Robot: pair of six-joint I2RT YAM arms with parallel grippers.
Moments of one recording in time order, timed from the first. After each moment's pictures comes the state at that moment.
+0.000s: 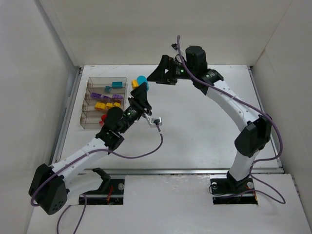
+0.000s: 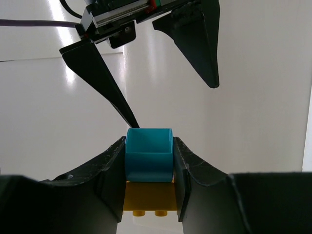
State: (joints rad) left arm -0.66 1.04 0.64 0.56 0.08 1.70; right arm 0.53 1.79 1.81 -0.31 -0.64 0.70
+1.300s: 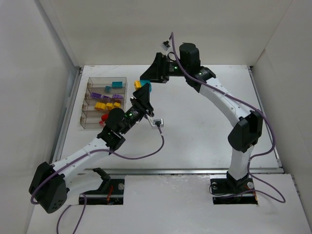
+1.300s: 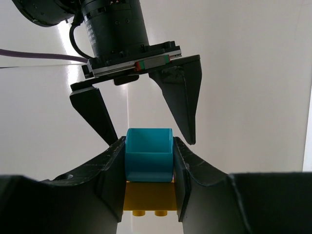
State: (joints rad) left arm -0.69 1.05 0.63 0.59 0.10 1.69; right arm 0.56 1.90 1.92 -0.22 -0.76 0.80
